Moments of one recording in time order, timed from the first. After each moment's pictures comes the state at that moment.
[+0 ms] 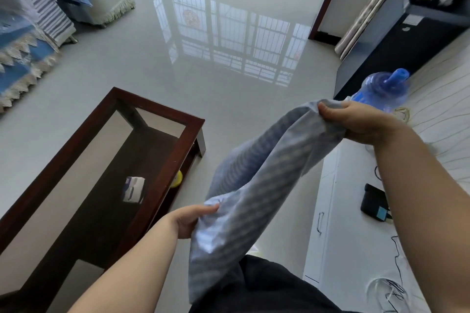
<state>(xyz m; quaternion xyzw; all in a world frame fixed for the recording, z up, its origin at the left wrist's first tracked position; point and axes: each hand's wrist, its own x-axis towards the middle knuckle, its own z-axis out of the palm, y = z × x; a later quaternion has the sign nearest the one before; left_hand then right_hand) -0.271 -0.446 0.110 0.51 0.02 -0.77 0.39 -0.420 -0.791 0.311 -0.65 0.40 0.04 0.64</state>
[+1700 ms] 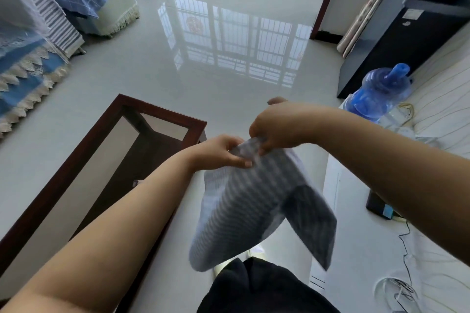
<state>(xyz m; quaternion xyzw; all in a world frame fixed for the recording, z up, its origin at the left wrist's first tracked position) -0.253 -0.557 0.261 0.67 -0.44 -0.52 0.29 -0.362 -0.698 0.352 -0.97 -0.02 0.24 0.01</state>
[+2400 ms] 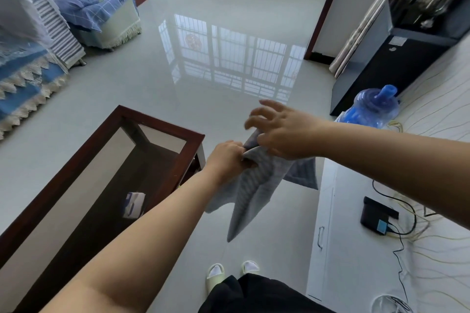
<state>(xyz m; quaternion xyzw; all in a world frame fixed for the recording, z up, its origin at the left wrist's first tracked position) -0.269 -0.577 0.233 0.81 -0.54 -0.15 0.17 -0.373 -0.711 0.349 -0.97 -0.19 0.06 -0.12</state>
